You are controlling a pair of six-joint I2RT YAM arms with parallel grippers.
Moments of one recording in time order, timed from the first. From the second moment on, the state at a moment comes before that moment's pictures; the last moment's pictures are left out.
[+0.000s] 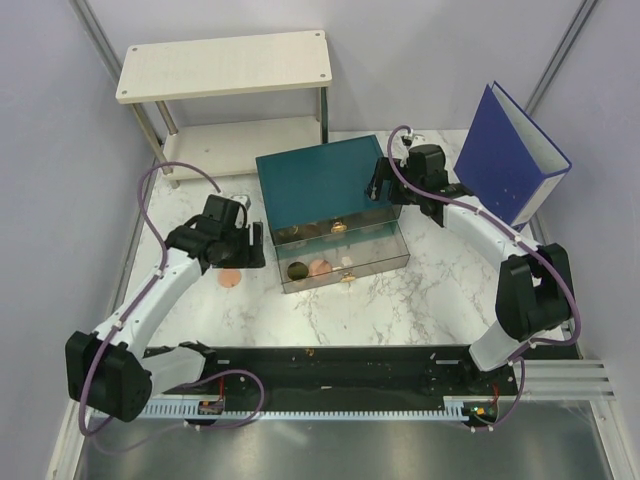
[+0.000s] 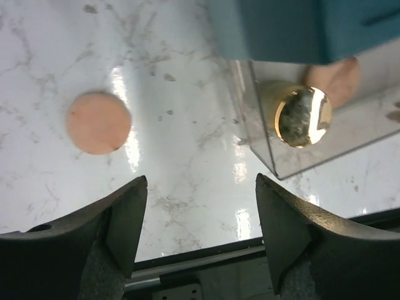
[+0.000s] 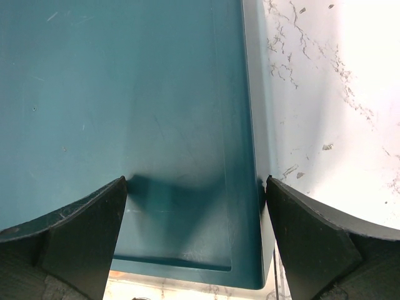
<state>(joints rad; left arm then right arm) -0.37 1.16 0.95 -0.78 0.02 -0.30 0.34 1.62 1.22 -0.19 -0.10 0.40</state>
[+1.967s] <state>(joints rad) -0.47 1.55 1.30 -0.73 0.29 -0.16 0.26 1.58 1.24 -0.25 -0.02 0.38</state>
